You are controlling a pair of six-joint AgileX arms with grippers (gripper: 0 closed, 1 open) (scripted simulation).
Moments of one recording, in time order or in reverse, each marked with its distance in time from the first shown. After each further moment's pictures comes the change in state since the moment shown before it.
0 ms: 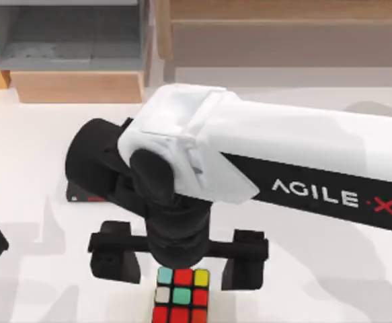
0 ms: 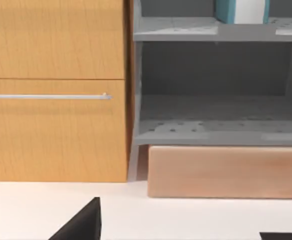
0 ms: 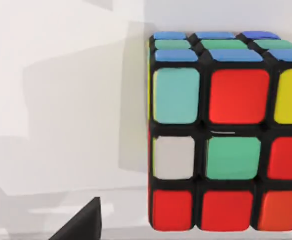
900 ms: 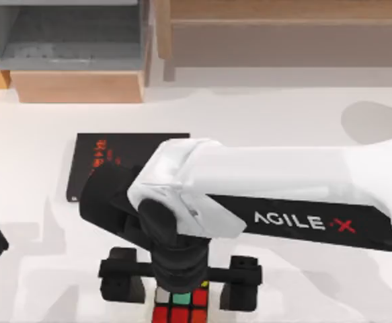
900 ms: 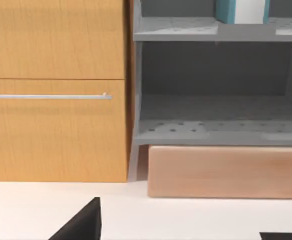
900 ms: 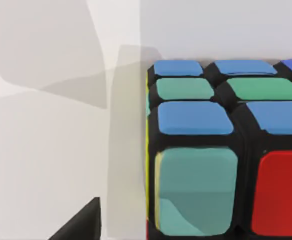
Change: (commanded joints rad) left arm 0.000 0.000 0.000 0.000 0.000 0.000; right arm 0.002 0.047 -0.172 0.218 0.000 0.002
